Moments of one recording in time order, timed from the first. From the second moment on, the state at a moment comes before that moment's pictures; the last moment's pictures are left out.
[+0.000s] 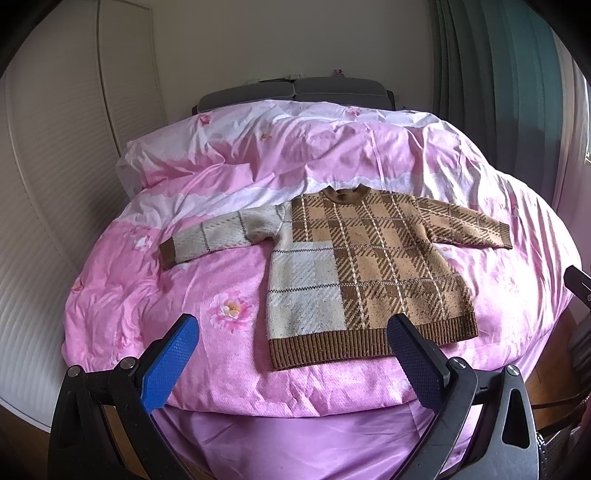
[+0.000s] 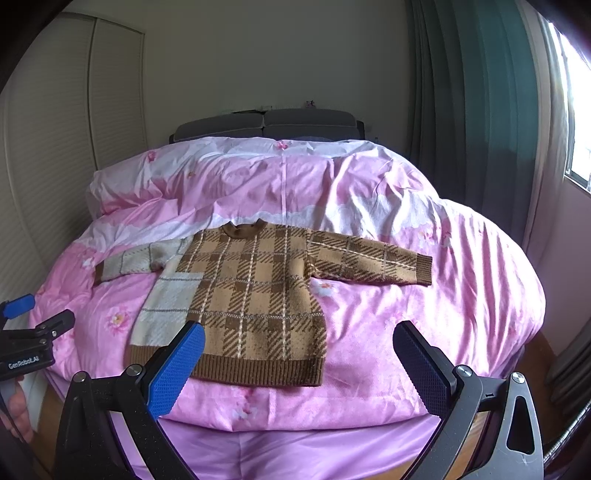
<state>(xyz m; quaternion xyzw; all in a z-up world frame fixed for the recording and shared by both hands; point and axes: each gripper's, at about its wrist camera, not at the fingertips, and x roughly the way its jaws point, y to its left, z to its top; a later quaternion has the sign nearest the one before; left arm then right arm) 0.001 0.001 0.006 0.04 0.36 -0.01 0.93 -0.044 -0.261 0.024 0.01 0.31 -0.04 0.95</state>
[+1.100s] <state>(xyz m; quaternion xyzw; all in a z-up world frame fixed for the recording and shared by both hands) 0.000 0.000 0.006 0.04 0.36 -0.01 0.93 -0.041 -0.262 0.026 0.01 0.31 -0.04 0.95</state>
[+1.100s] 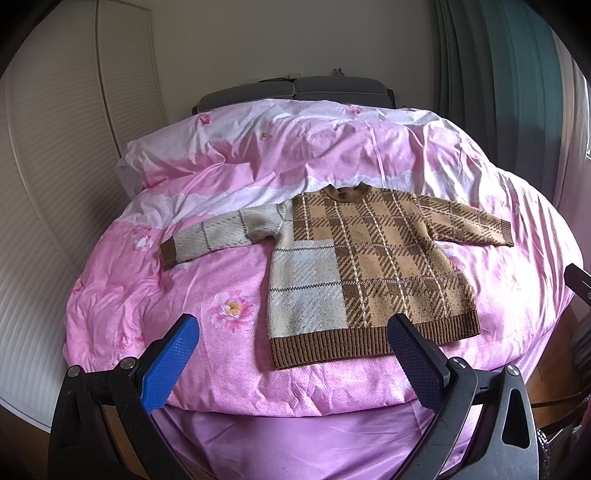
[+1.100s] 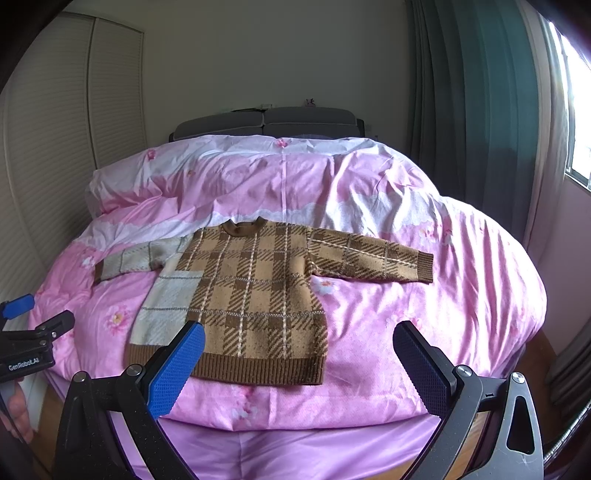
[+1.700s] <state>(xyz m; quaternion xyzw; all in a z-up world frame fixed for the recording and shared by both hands) -0.001 0.001 0.005 0.05 0.36 -0.02 0.93 -0.040 -0.265 0.023 0.02 0.32 -0.04 0.95</state>
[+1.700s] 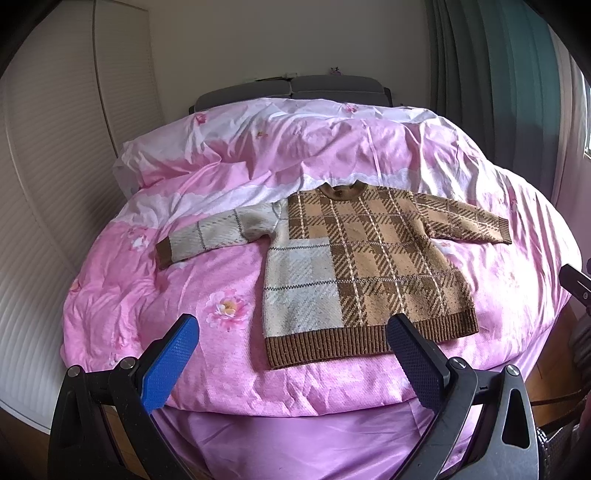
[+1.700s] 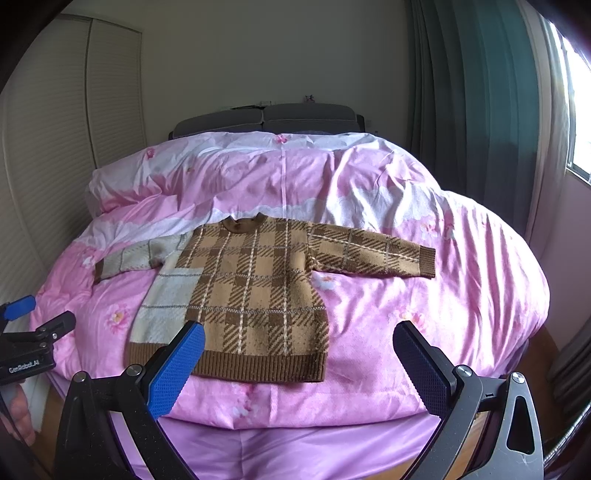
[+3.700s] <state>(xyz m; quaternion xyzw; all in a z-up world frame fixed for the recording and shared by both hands) 0.296 -0.368 -0.134 0.06 0.34 -0.11 0.93 0.274 -0.643 -0.195 0.17 0.37 -0.03 0.91</state>
